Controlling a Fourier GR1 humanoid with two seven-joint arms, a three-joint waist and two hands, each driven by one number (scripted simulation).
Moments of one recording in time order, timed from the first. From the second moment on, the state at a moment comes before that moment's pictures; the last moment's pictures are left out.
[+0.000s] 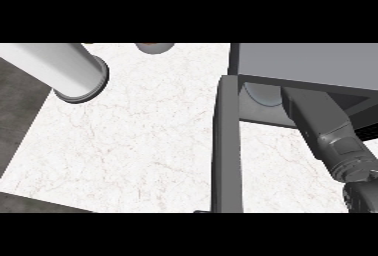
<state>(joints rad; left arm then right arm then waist) 0.29 0.24 0.51 -2.12 0.77 -0.65 0.26 -1.14 -0.24 -0.31 -0.08 0.20 -0.47 -0.65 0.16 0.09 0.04</state>
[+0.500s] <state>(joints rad) 0.32 0.14 0.43 -2.12 0.68 -0.72 0.23 -1.13 -0.24 -0.30 -0.07 0.20 -0.36 -0.65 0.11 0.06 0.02</state>
